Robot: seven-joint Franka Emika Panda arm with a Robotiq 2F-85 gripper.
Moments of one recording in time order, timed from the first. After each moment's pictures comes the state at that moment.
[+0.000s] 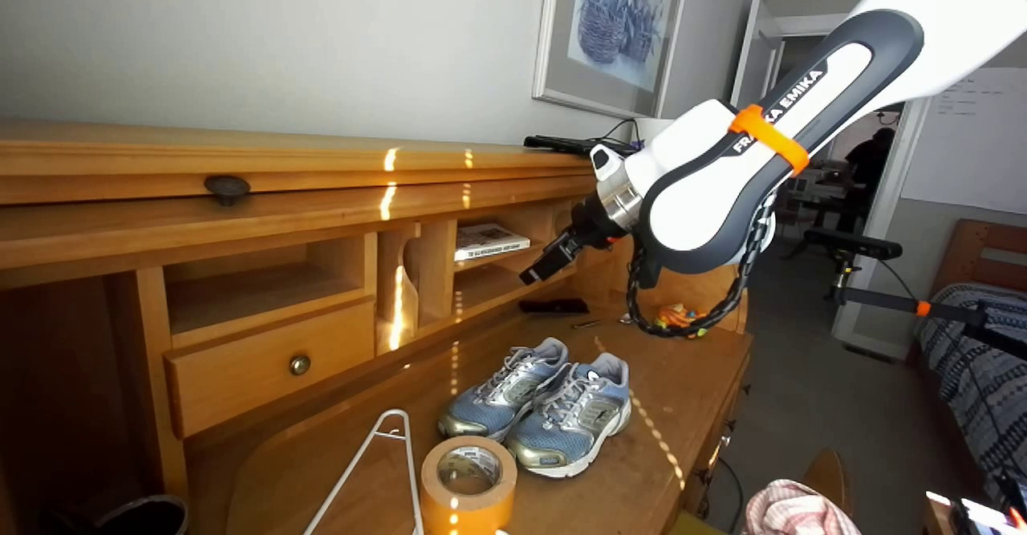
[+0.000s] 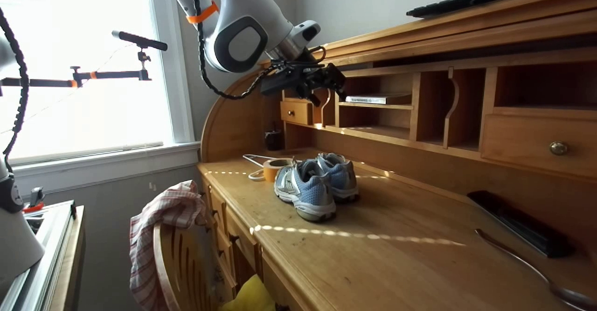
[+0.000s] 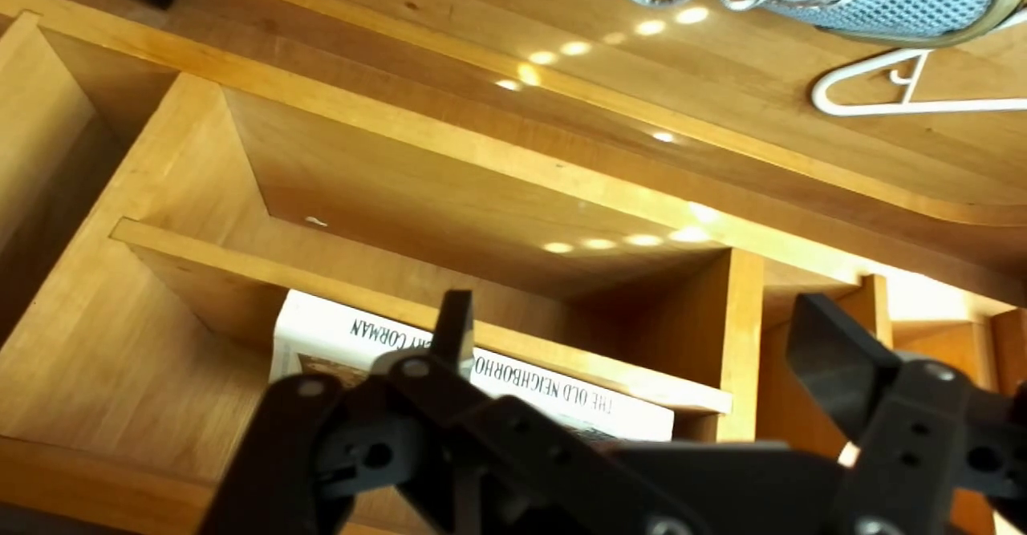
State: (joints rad) arm -0.40 0.22 0.30 -2.37 0.08 3.39 -0.48
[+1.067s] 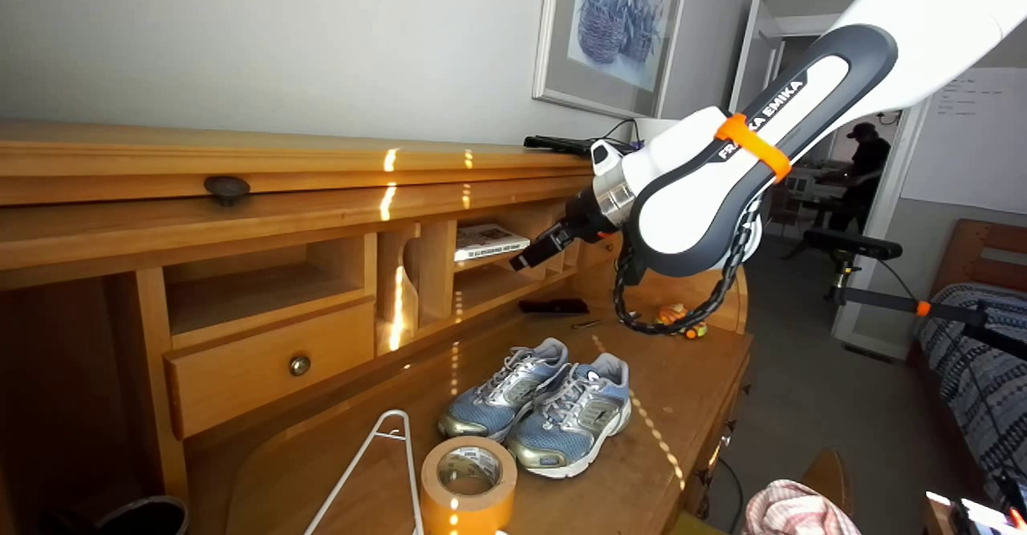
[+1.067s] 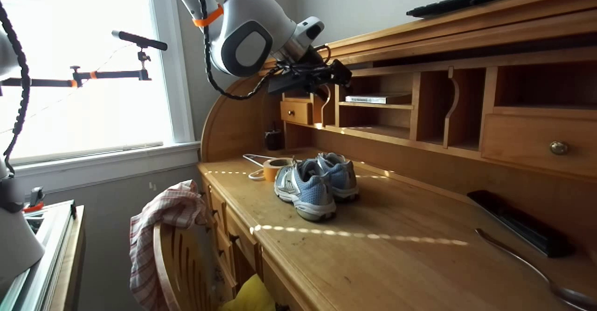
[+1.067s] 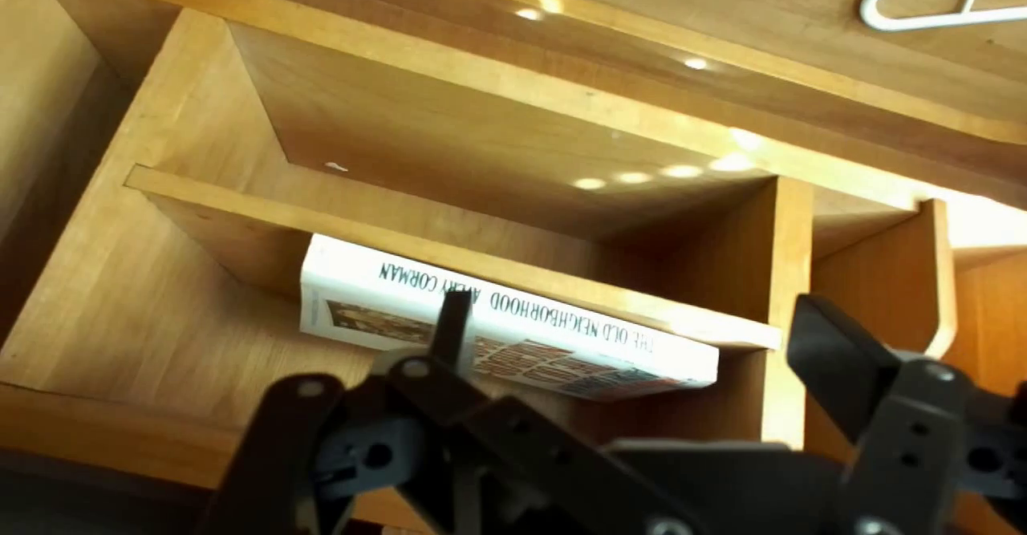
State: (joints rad) arm -0.48 0.28 0.38 -2.33 0.07 3.50 -0.45
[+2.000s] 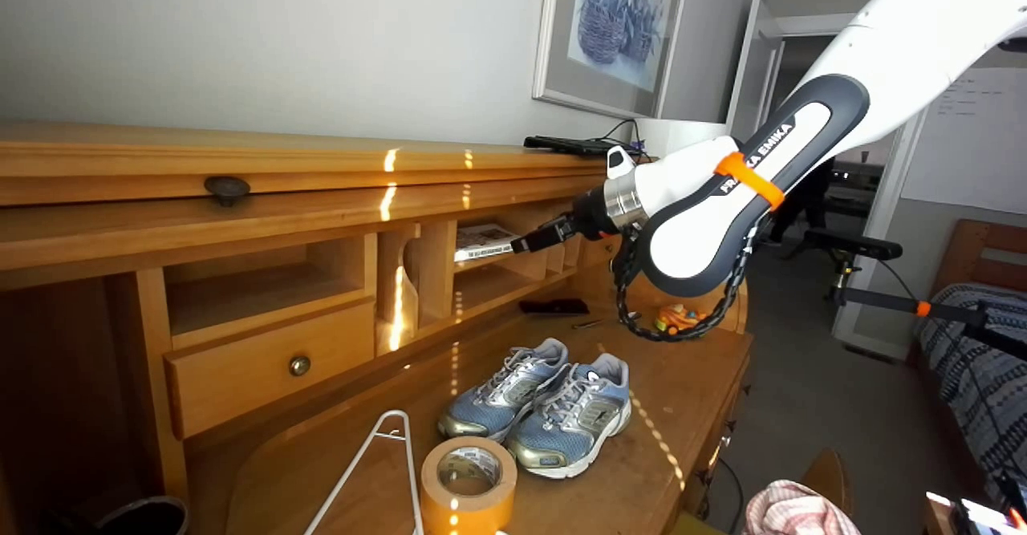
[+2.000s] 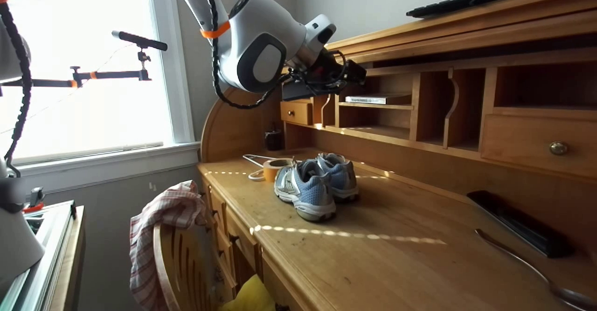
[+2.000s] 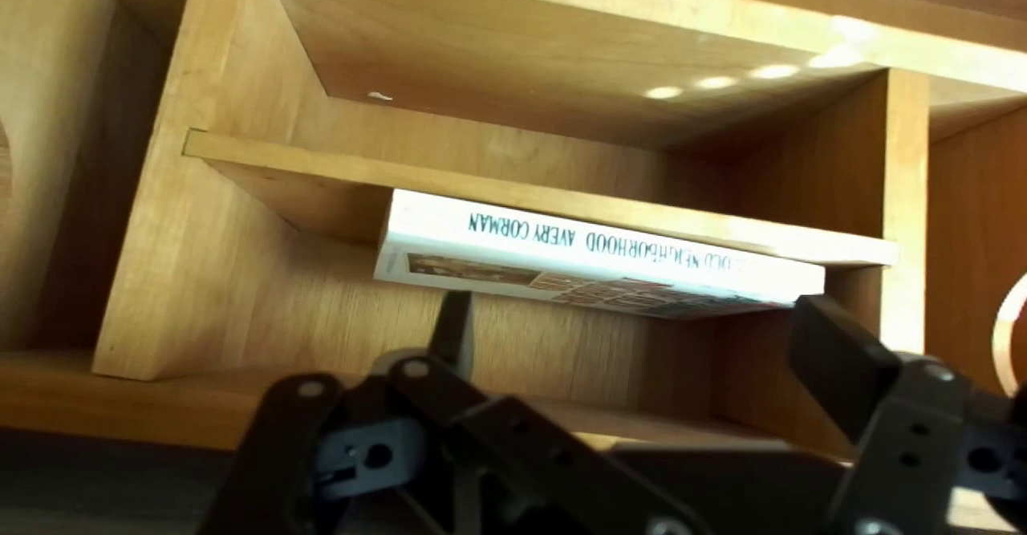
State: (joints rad) arm -0.71 0.41 0.52 -2.28 -0.17 3.69 -0.29
